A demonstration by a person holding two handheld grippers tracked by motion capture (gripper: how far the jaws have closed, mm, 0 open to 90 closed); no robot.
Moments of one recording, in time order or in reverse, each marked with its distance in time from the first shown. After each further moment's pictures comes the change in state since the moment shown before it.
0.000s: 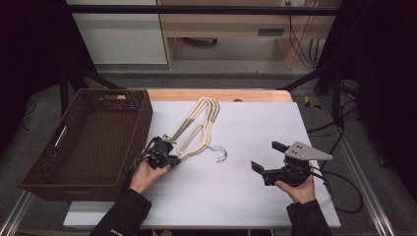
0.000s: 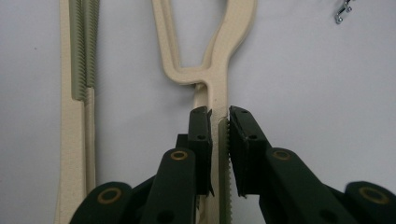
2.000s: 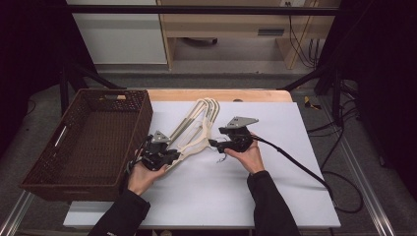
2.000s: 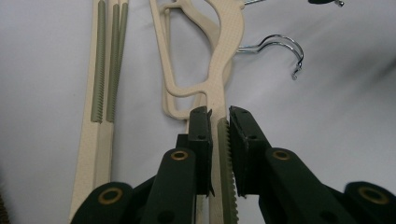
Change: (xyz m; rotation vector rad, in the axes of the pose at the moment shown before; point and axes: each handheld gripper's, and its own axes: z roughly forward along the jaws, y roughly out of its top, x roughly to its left) left arm -0.012 0.000 -0.038 -0.193 0.014 -0.014; right arm -0.004 0.011 0.174 0.197 0.138 -0.080
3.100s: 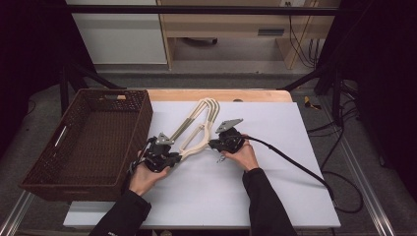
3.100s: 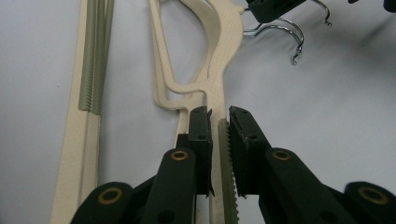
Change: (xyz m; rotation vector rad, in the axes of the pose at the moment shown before) left arm -0.003 -0.003 0.009 0.053 -0.010 0.026; right arm -0.006 -0.014 0.039 0.203 0.070 -0.081
